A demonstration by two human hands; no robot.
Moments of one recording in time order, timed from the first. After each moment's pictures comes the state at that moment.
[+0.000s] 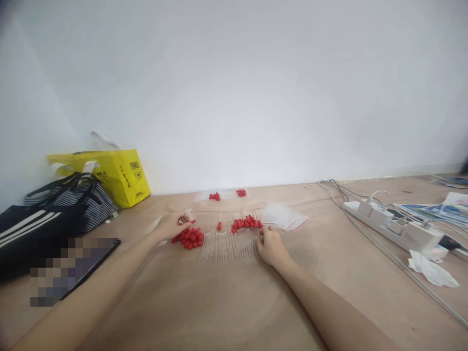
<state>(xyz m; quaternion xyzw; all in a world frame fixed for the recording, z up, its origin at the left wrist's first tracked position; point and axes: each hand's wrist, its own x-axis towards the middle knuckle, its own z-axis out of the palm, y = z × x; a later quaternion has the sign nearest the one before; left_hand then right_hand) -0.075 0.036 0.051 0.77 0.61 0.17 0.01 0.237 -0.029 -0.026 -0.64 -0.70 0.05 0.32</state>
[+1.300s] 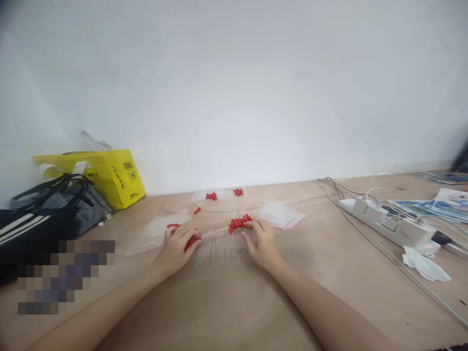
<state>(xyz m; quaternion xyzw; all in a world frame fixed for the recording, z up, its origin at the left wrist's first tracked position) -0.028 -0.035 0.035 0.85 0.48 0.22 -0.09 0.221 -0.045 -0.009 -0.49 -0.73 -0.01 0.48</state>
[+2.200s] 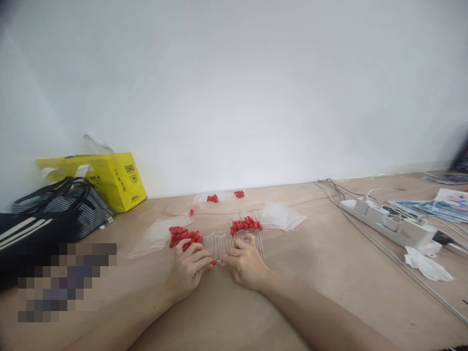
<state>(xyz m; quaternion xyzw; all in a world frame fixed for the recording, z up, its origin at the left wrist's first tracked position) -0.013 -0.060 0.009 0.89 0.32 0.29 -0.14 0.179 -0.064 -0.012 -0.34 -0.86 -0.12 0.35</state>
